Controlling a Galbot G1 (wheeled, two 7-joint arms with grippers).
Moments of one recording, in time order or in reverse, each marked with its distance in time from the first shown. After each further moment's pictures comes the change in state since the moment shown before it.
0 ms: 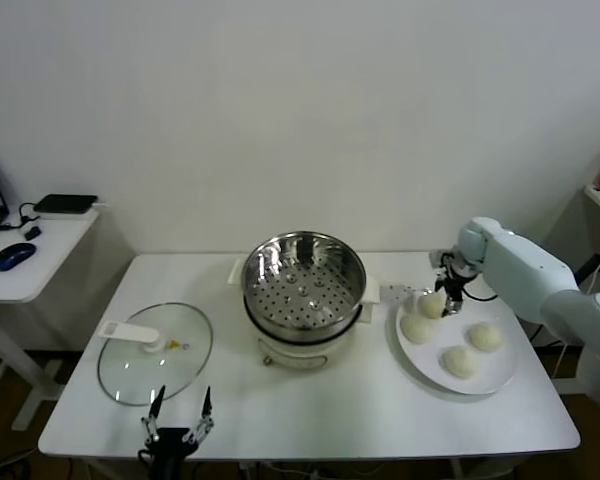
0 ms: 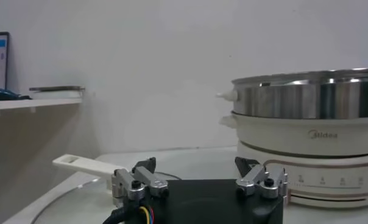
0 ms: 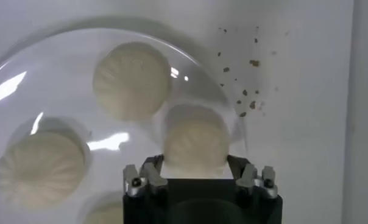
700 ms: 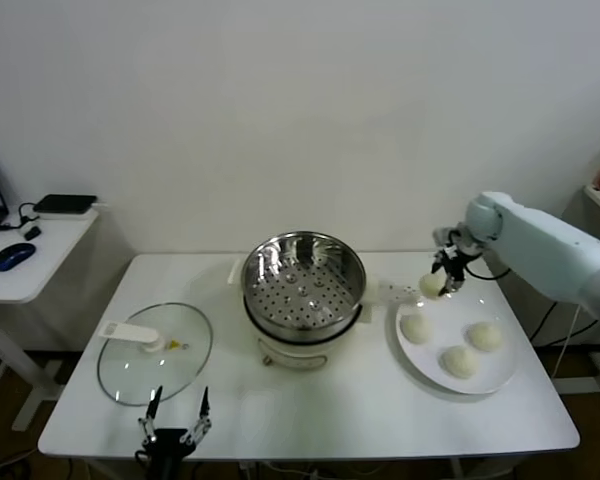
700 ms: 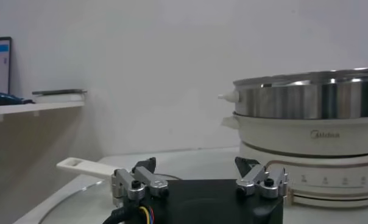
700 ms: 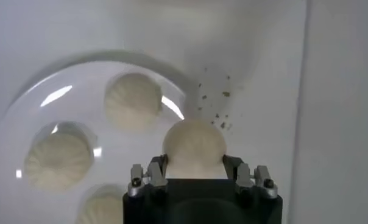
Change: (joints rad) left arm 0.007 0.000 -0.006 -0.010 0.009 -0.005 -0.003; right arm 0.310 -0.134 -0.267 0.375 0.235 0.007 -0.016
